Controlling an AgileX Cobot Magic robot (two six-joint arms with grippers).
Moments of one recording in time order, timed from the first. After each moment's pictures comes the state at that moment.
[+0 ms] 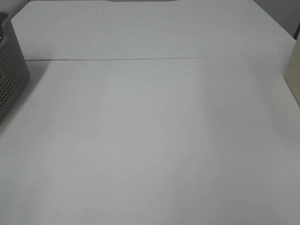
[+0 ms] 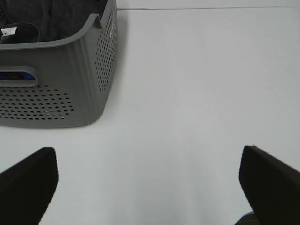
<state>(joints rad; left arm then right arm) 0.05 -0.01 -0.52 -0.11 1.09 0.04 0.10 0.00 -0.45 0.06 1.11 -0.06</state>
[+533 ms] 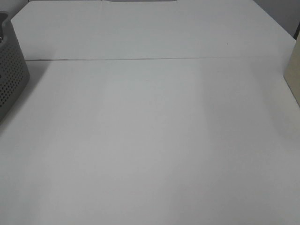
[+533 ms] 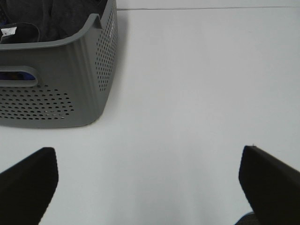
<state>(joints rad) 0.05 -0.01 -0.52 -0.11 1.09 0.04 0.10 0.00 -0.45 0.06 1.11 -0.06</state>
